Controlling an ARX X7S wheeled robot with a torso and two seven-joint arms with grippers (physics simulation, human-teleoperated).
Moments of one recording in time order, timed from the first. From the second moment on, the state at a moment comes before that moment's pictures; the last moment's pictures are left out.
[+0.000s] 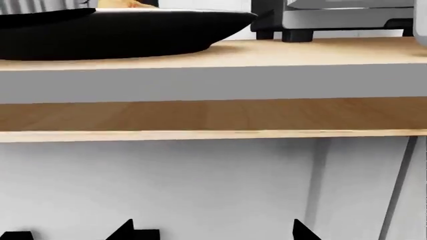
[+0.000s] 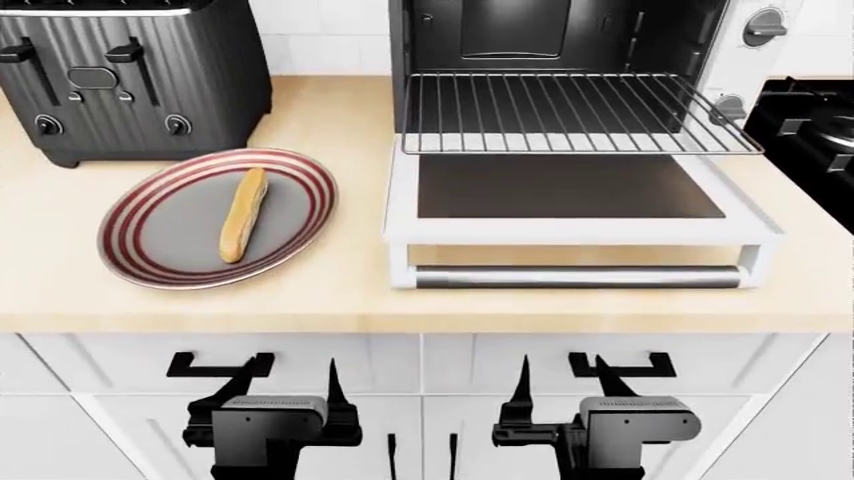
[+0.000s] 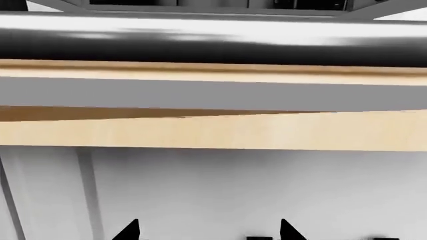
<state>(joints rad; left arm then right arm) -0.01 -0.15 0.17 0.00 -0.13 0.01 -0.17 0.01 0.14 -0.18 0.02 0.12 -0.05 0.18</state>
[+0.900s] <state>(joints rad) -0.02 -0.17 0.21 -0.01 -0.13 0.05 -0.20 0.02 0.16 -0.20 0.01 0.15 -0.04 0.22</state>
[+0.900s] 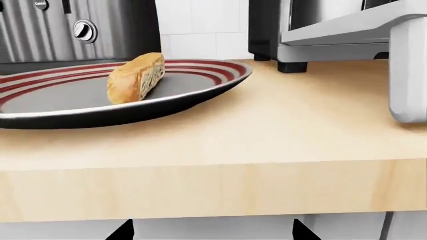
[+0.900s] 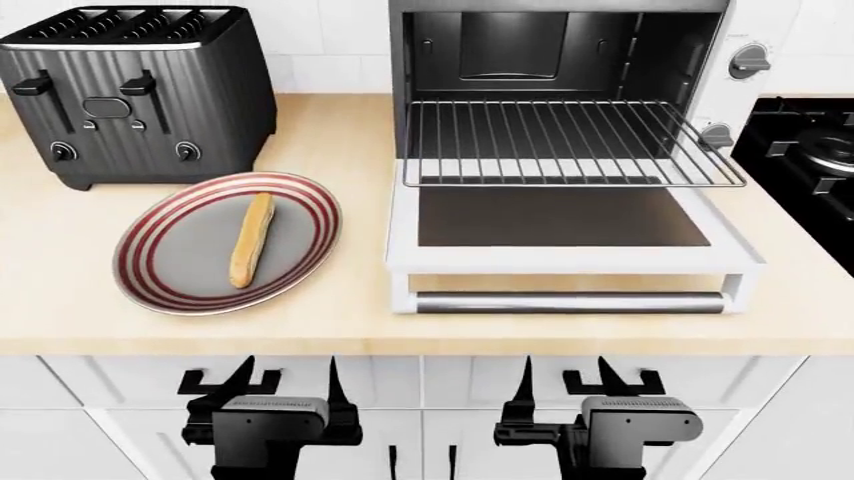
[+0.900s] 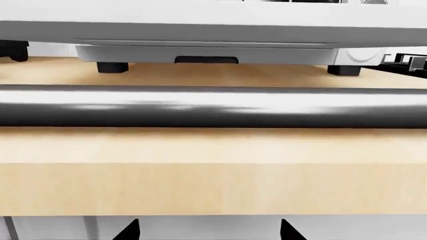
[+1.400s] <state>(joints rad) -0.02 -0.18 0.22 -0.02 -0.14 0.06 -0.21 0.02 0.18 -0.21 0.01 0.16 -0.04 0.24</state>
